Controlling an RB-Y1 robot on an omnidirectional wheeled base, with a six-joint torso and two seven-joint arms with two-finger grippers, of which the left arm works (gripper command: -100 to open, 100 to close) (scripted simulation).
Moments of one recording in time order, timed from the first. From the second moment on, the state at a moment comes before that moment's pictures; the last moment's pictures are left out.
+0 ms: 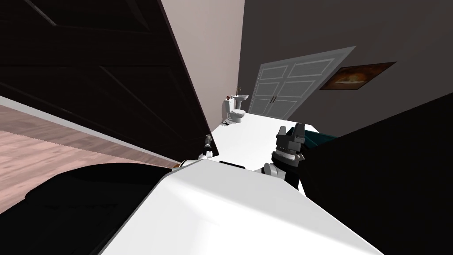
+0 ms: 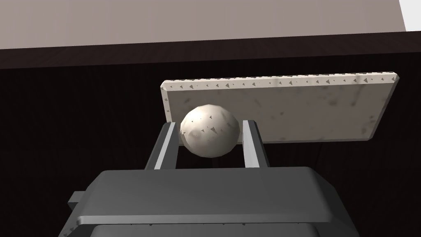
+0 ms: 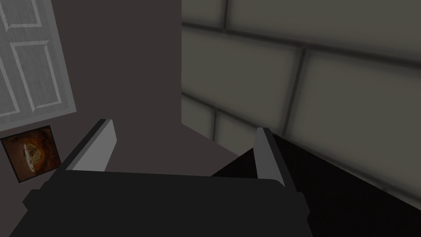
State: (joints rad) arm -0.24 0.13 0.30 -0.43 0.22 -0.87 -0.07
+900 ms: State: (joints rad) arm -0.22 0.15 0.39 -0.45 0.28 -0.86 -0.11
